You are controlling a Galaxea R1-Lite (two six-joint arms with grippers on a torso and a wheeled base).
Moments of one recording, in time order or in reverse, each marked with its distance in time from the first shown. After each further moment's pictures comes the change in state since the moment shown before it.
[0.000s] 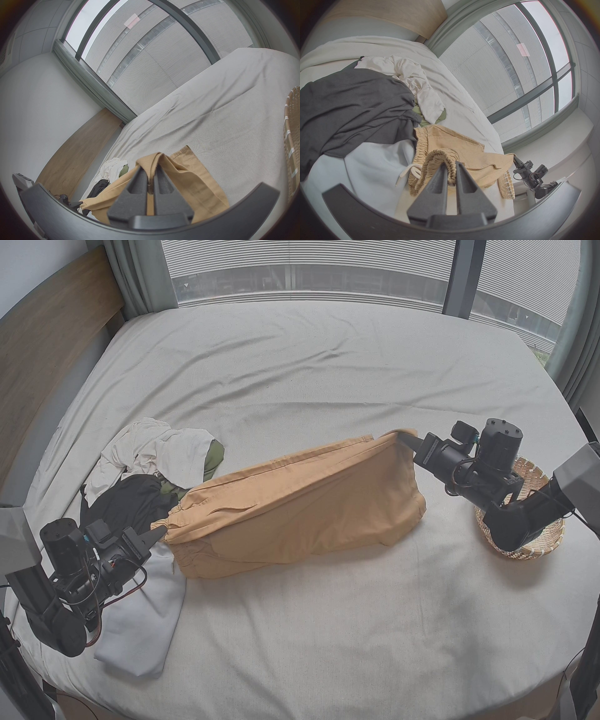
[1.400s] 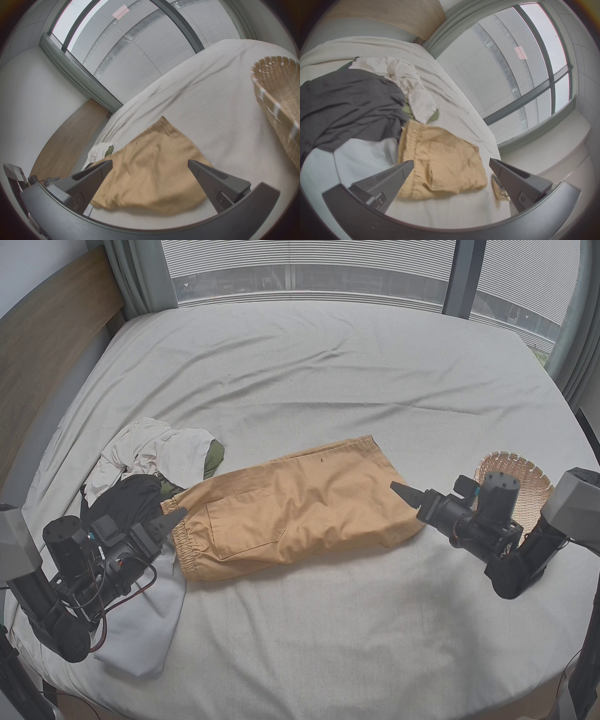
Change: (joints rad) left arm -0.125 -0.069 0.029 -0.001 0.053 -0.014; right arm 0.010 0.000 0.402 -0.210 -0.073 0.002
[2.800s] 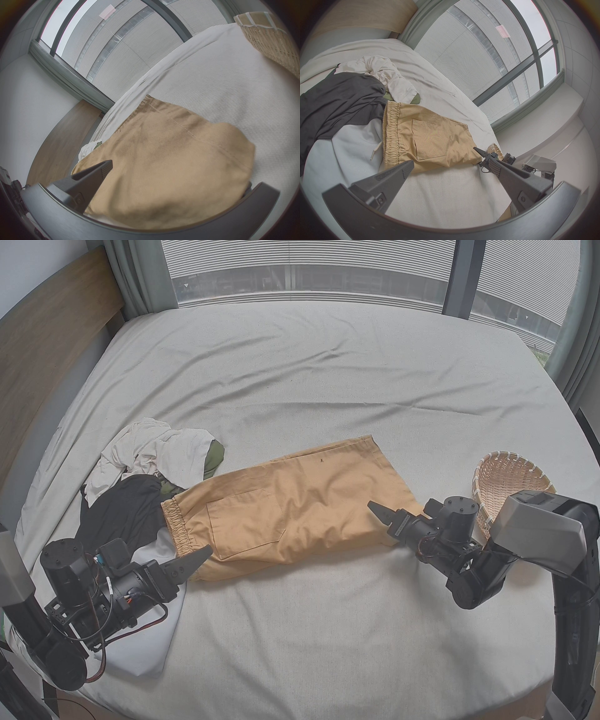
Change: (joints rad) left arm -0.111 -0.073 0.132 0.000 0.009 0.169; right arm 0.040 0.301 -0.260 -0.038 -0.067 0.097
